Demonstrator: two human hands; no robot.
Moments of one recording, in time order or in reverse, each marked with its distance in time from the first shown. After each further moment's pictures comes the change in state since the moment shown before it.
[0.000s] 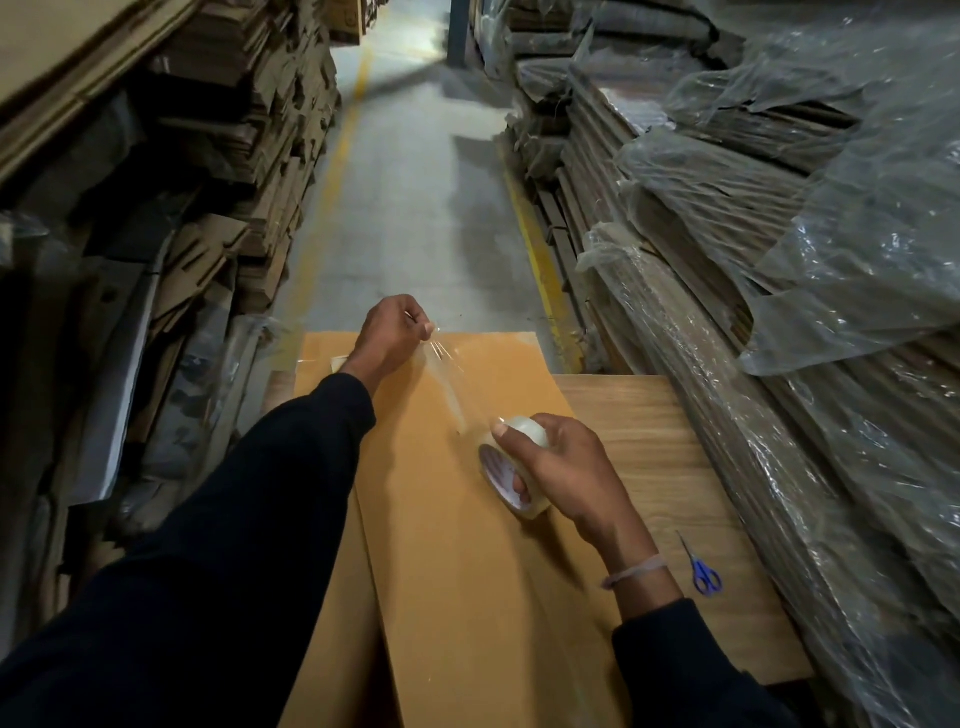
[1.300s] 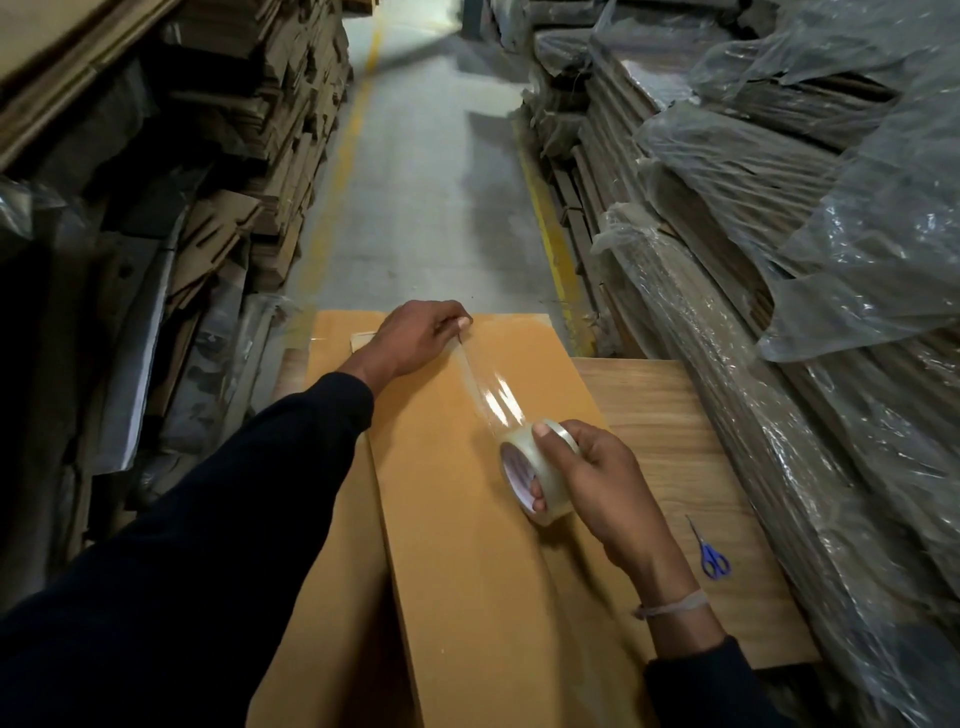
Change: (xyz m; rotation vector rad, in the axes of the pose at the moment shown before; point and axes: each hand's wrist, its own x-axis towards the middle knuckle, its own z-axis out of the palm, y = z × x) left_hand -0.014 -0.021 0.003 0.346 -0.165 0.478; right_hand -0.033 0.011 -0.004 0.101 0.002 0.010
